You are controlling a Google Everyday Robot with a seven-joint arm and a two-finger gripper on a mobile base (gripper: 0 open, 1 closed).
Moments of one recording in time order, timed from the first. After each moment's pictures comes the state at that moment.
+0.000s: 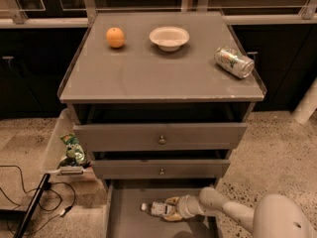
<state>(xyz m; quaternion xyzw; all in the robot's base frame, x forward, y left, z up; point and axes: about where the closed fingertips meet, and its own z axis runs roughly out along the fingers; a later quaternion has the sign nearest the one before) 0.526 -0.080 0.142 -0.59 0.71 0.24 0.31</state>
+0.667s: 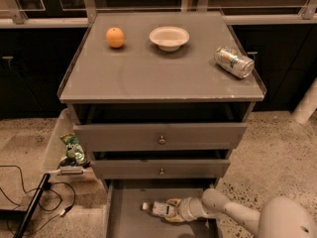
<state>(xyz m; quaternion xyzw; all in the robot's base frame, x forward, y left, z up) 0.510 -0.082 0.151 -0.59 0.70 0.26 0.31</state>
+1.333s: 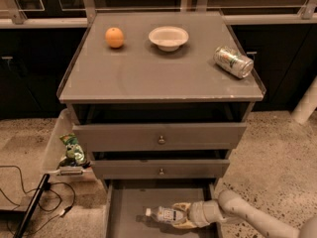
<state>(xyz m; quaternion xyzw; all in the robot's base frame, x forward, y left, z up) 0.455 -0.103 0.233 -0.60 0.66 0.32 0.34</state>
